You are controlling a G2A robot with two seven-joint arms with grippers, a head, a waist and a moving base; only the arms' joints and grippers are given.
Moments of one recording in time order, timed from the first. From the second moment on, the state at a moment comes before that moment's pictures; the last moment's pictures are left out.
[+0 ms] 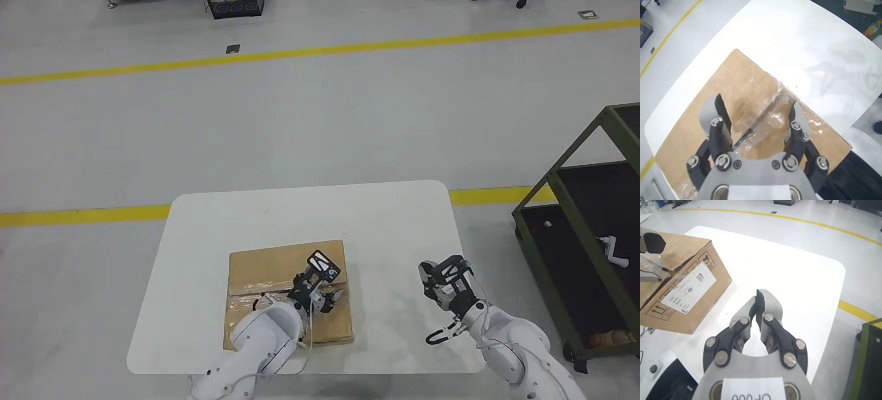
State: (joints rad) left arm 1.28 -1.31 -0.96 -1.68 1.52 -0.12 -0.57; right arm -1.53 -1.09 1.45 -1.59 -1.21 -0.41 0.12
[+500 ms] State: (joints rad) left arm 1.32 -1.31 -0.99 -1.72 1.51 -0.13 -0.54; right arm -1.53 -1.09 1.45 -1.59 -1.20 -0.42 0.11
